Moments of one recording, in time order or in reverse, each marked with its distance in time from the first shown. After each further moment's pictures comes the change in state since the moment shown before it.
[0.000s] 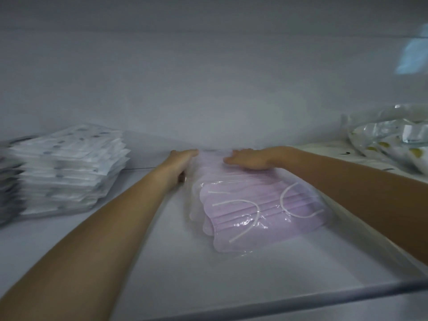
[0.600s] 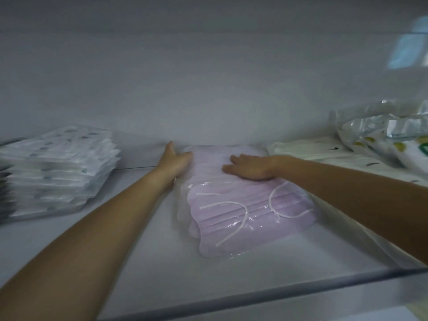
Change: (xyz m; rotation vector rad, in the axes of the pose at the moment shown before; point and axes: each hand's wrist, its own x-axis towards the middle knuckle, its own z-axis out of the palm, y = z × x) left_hand -0.001 -0.007 0.010 0.132 0.065 0.205; right_hand -0.028 0.005 0.009 -0.082 -0.023 0.039
